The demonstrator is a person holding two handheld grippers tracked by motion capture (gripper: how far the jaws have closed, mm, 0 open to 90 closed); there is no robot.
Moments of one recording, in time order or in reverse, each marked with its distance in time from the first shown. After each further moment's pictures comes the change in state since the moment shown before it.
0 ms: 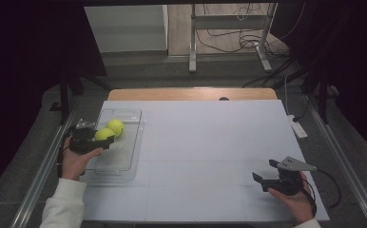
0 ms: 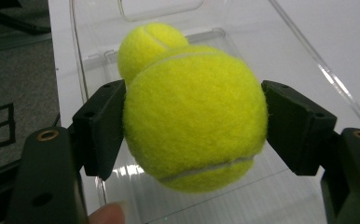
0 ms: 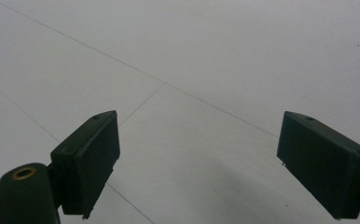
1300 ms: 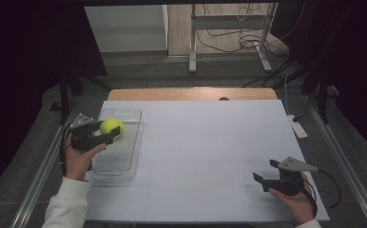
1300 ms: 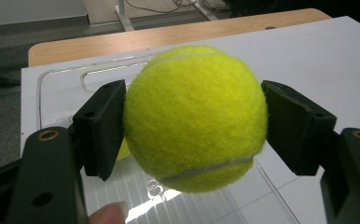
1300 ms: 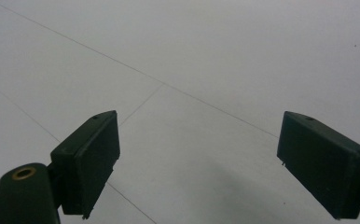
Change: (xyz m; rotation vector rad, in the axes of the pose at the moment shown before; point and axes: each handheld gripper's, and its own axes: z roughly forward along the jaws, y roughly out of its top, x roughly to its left) left arm -0.024 0.017 -0.026 -0.217 -0.101 0.003; right arm 0.000 0.000 -0.002 -0.005 -0.001 0.004
